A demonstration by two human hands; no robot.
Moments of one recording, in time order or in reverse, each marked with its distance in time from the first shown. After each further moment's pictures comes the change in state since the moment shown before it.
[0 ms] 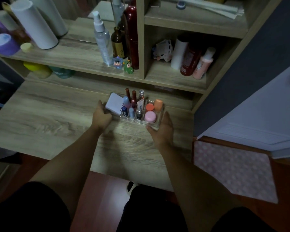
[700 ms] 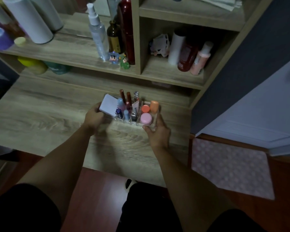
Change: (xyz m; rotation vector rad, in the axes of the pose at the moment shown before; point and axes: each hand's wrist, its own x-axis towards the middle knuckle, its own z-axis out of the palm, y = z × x) left_hand -0.003 -0.016 -0.008 -0.132 -0.062 -0.028; right_hand -0.019 0.004 0.000 0.004 0.030 -0.015
